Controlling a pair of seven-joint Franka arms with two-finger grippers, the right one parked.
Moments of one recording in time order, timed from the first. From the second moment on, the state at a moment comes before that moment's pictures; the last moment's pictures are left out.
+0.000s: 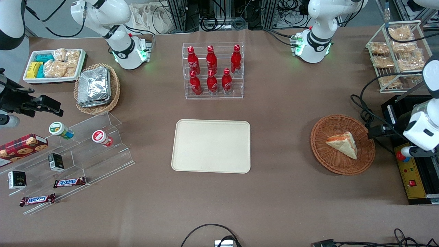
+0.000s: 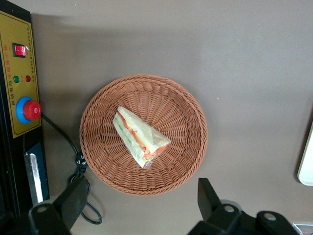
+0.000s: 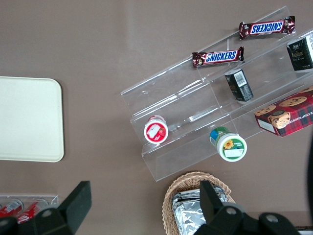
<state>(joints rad) 0.22 0.28 -0.21 -1.52 0.04 1.71 -0.01</state>
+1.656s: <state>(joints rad) 0.27 0.39 -0.20 -1.79 0.04 1.99 -0.77</state>
